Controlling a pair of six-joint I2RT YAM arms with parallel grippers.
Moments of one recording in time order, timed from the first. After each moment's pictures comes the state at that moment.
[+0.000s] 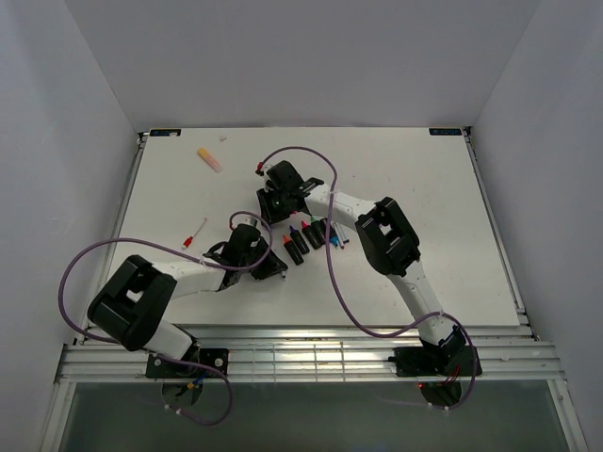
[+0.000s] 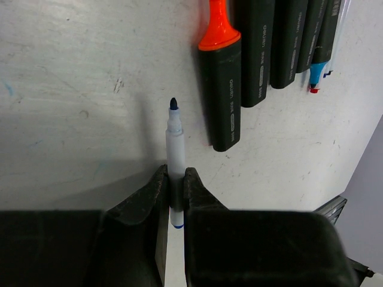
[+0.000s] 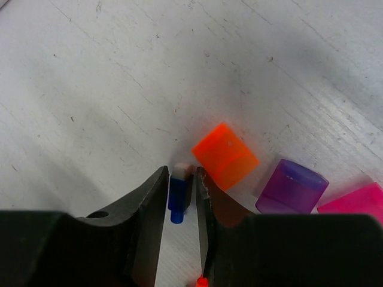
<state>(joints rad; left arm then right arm) -0.58 1.47 0.51 0.16 0.12 -1.01 0.78 2.38 1.92 -0.37 -0.23 0.28</state>
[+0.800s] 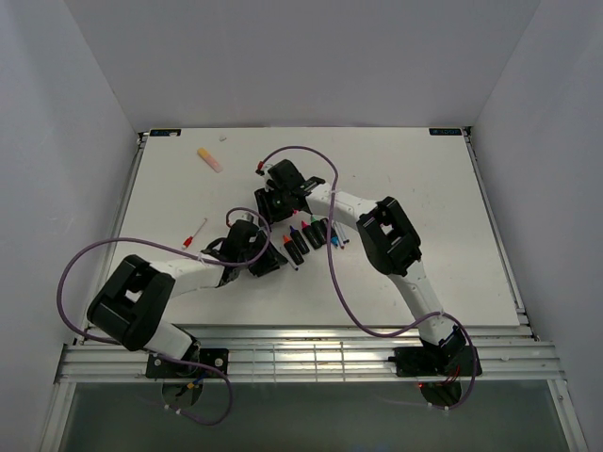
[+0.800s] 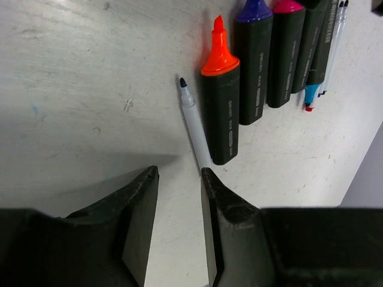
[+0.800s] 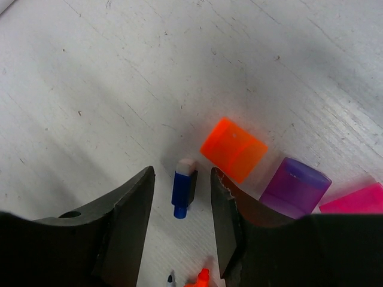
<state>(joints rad) -0.55 1.48 0.55 0.14 0.11 -1.01 0.77 2.38 1.92 -0.37 -0.27 0.27</state>
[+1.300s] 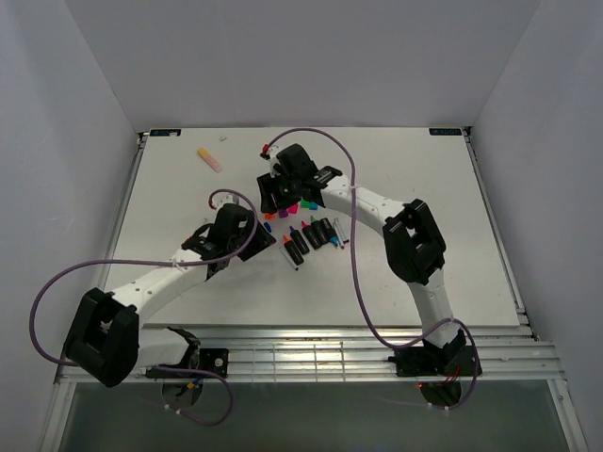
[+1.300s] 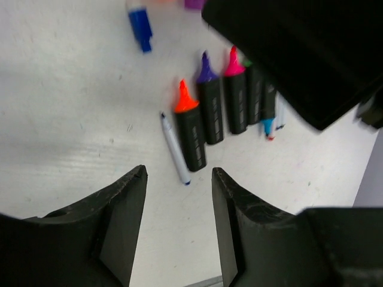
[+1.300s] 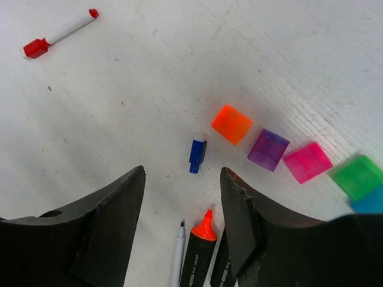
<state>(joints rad) -0.53 1.26 0.67 -0.18 -0.05 -0.95 0.77 2.17 1.83 -0.39 -0.23 0.20</state>
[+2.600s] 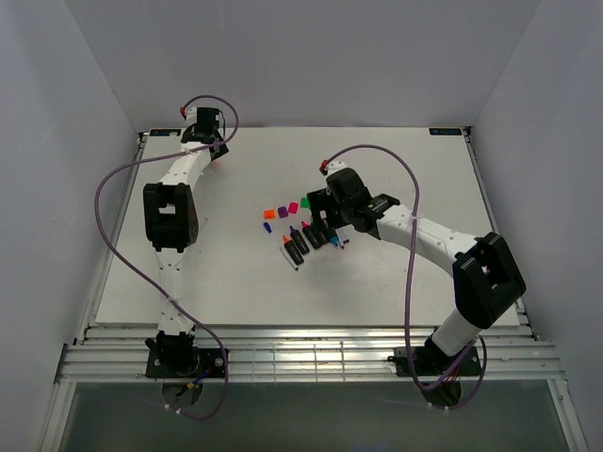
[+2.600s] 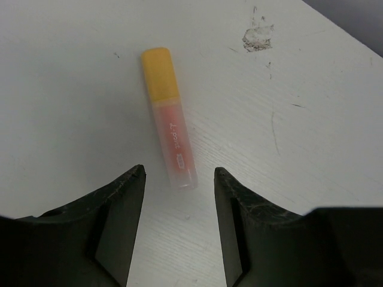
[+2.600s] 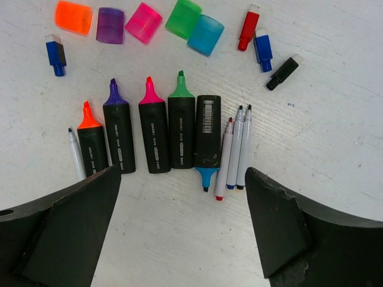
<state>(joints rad) -0.08 2.37 2.08 -0.48 -0.37 -0.49 0.71 1.62 1.19 -0.33 0.14 0.23</state>
